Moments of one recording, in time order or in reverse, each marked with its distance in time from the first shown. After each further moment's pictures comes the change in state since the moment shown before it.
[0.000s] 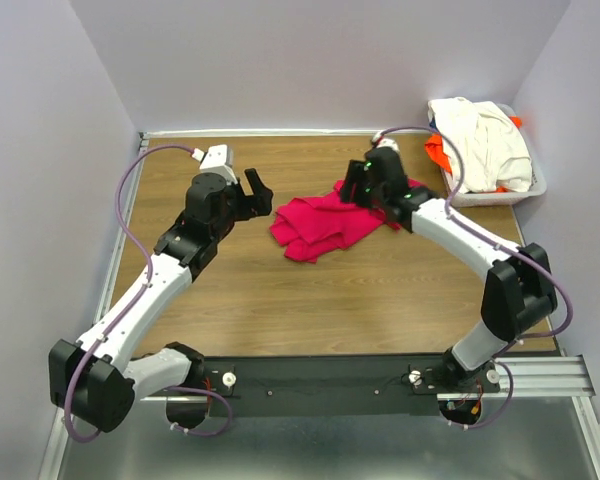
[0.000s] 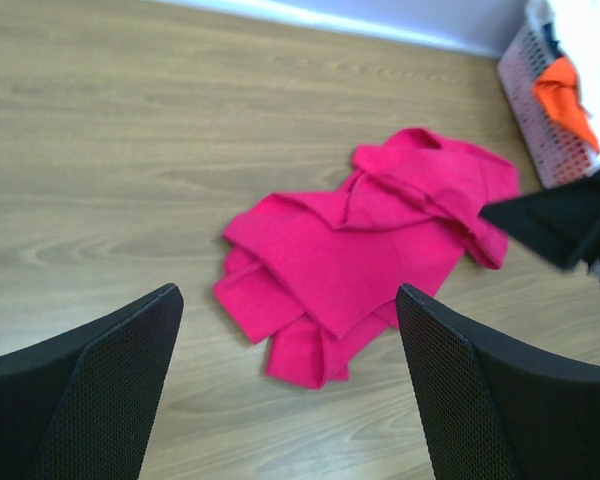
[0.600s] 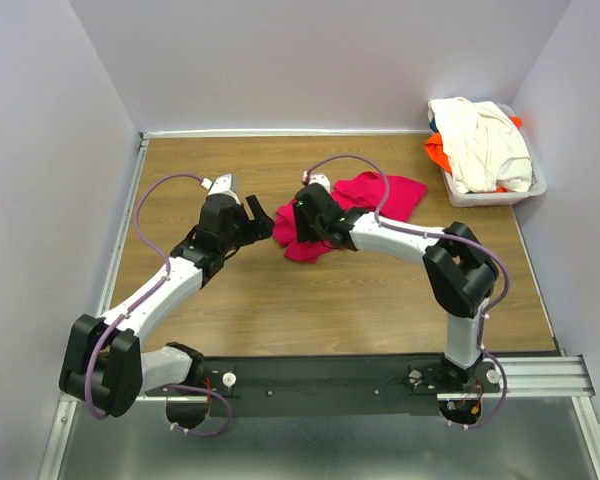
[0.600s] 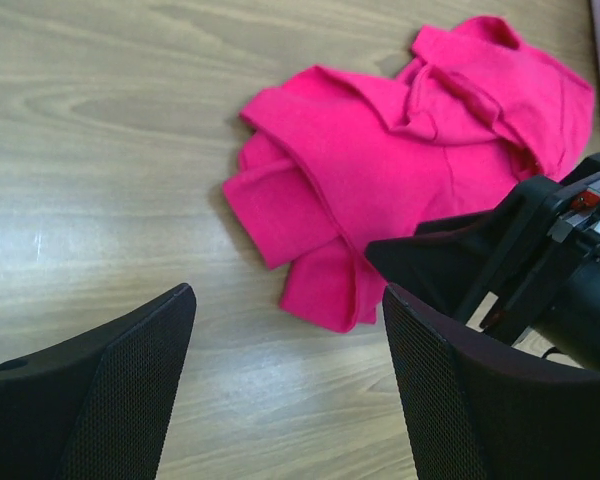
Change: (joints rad) left arm 0.051 0.091 -0.222 0.104 0.098 -0.155; right arm 0.338 0.284 0.065 0.008 0.130 -0.045
